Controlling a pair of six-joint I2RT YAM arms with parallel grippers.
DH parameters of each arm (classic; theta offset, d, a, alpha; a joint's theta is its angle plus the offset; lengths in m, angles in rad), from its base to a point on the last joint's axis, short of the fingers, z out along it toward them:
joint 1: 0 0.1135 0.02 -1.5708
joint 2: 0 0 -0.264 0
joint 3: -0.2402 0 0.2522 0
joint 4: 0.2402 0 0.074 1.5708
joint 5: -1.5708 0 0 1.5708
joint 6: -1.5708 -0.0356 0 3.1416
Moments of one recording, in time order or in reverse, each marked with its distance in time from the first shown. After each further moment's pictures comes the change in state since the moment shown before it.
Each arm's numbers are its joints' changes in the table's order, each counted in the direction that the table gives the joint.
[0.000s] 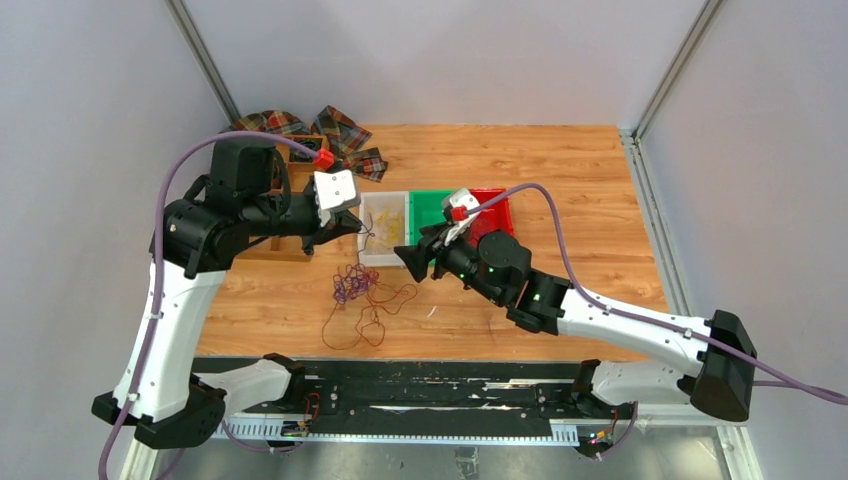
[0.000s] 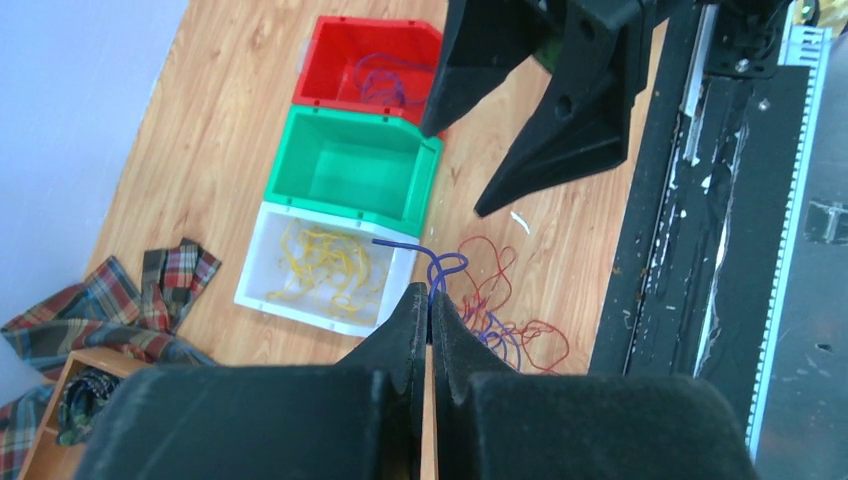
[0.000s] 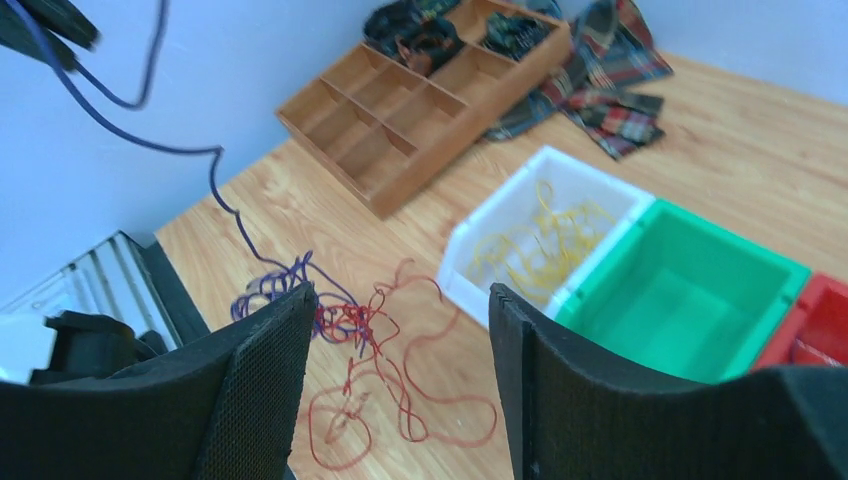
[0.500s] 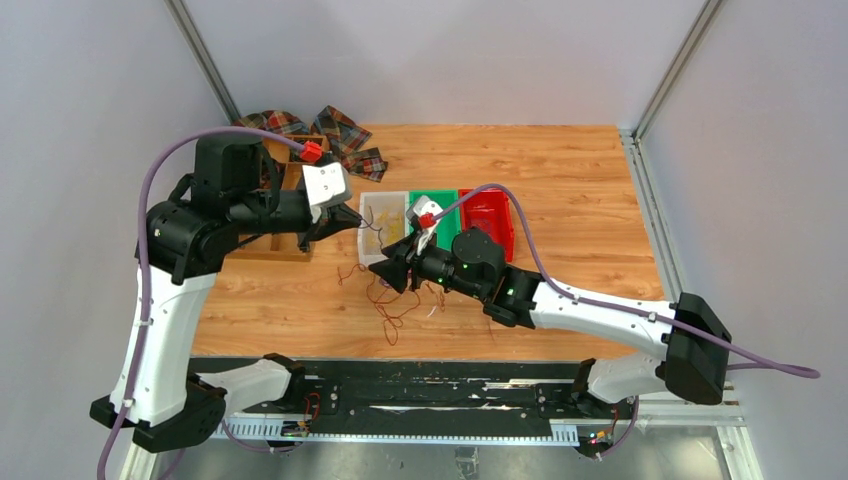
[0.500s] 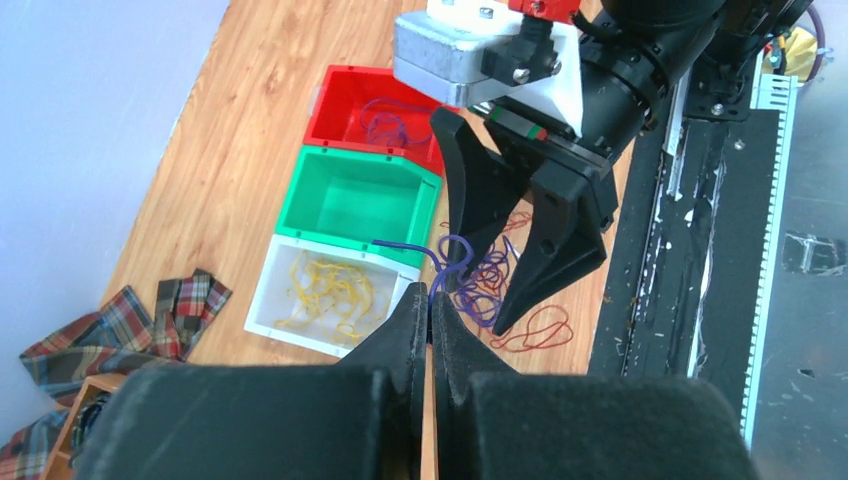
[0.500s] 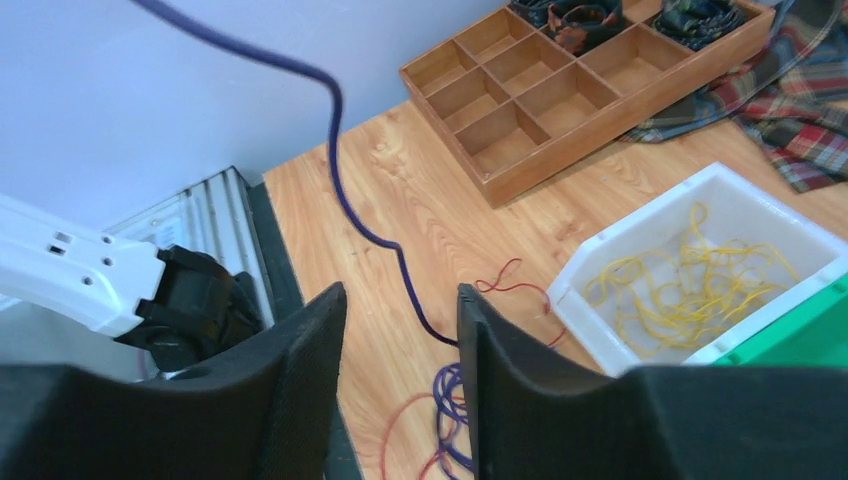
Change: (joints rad) left arm 0.000 0.011 -0.096 0.001 -0.047 0.048; right arm 0.011 0.164 -0.077 -0.103 0.285 0.000
